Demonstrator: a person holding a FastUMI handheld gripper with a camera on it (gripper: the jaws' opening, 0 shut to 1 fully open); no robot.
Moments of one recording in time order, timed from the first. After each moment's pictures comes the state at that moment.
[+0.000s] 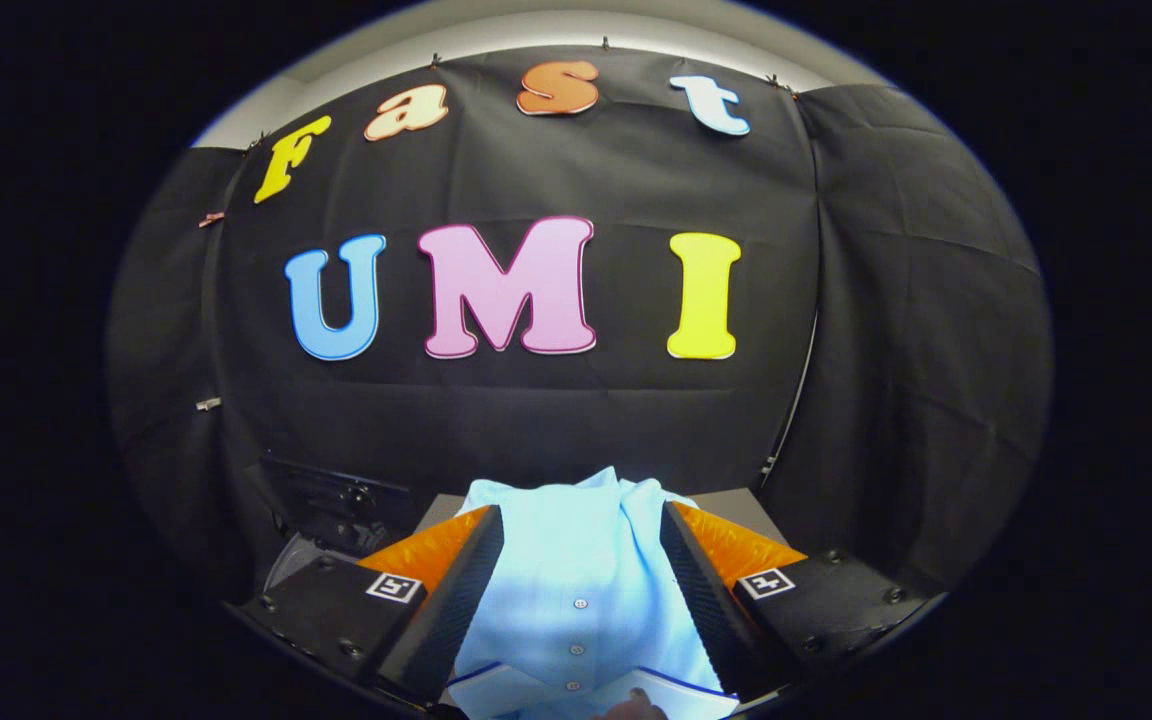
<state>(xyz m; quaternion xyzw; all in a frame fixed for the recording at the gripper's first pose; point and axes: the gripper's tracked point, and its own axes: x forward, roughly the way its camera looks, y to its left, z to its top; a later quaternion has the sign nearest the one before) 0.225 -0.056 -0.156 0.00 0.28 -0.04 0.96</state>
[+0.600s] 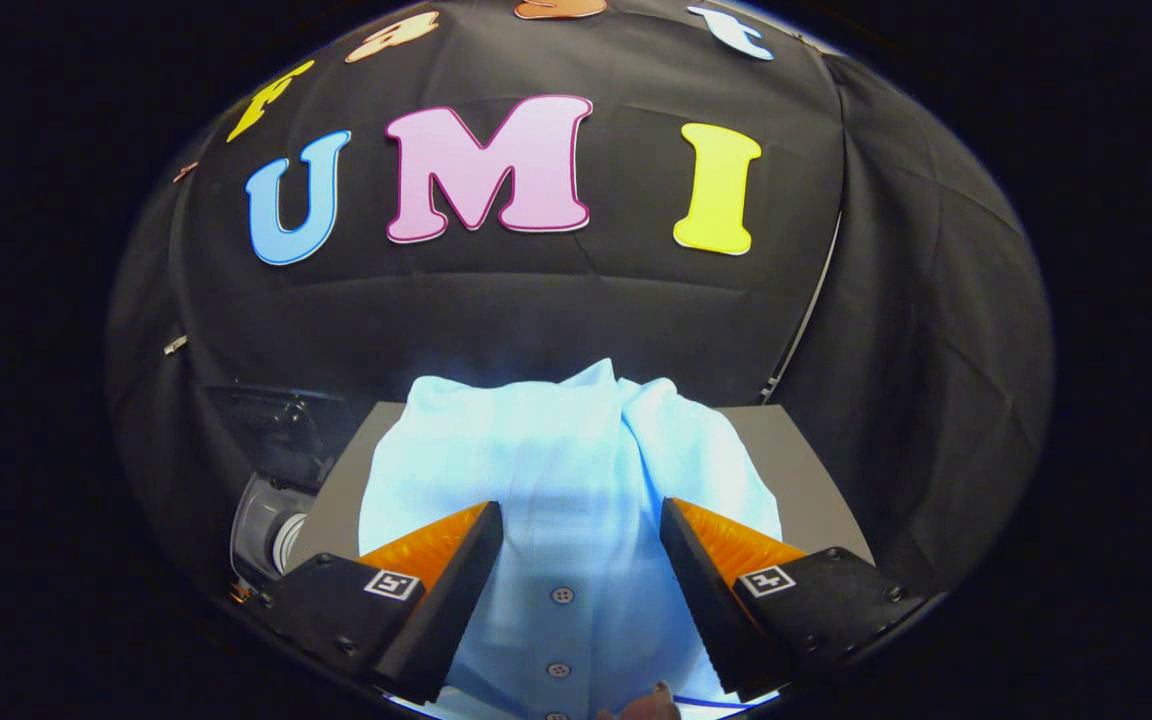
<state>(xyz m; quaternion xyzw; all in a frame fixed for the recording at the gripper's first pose) 0.232 -0.075 -0.260 -0.02 0.41 -0.06 0.91</state>
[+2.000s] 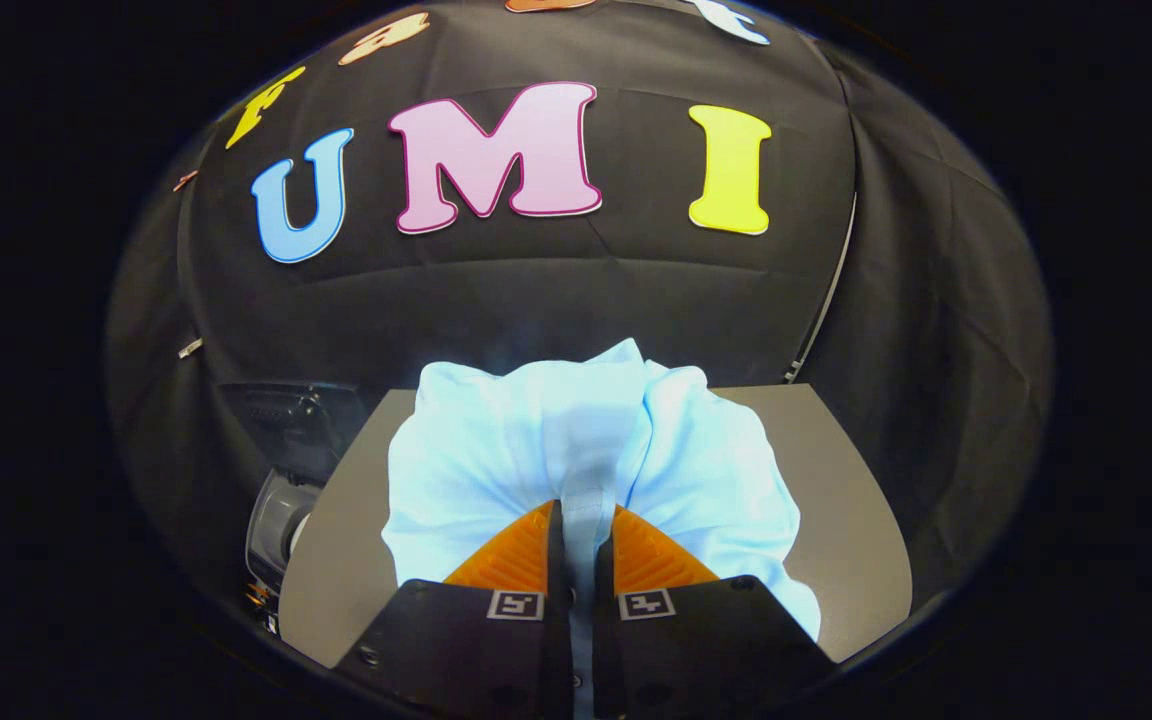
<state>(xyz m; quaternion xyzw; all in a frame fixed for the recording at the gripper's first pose) 0.224 -0.068 -0.265 0.00 0.42 -0.03 0.91</state>
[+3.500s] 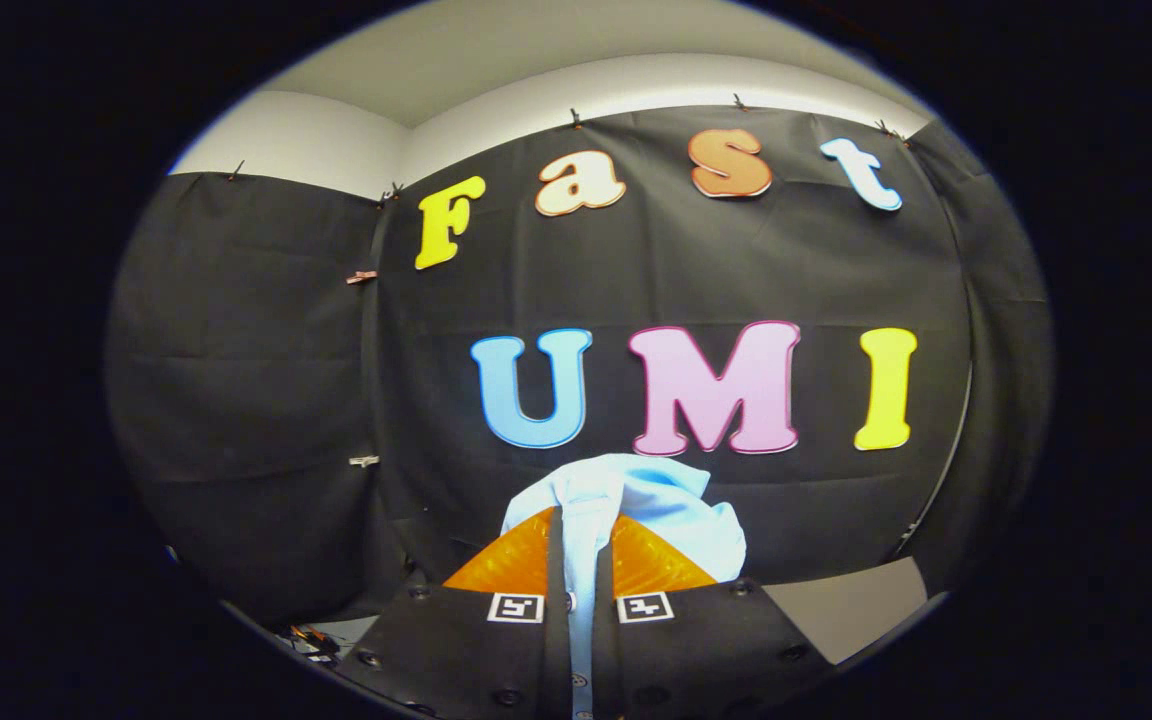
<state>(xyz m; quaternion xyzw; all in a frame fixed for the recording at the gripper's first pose) 0.226 0.208 -0.012 0.06 0.16 0.19 0.97</state>
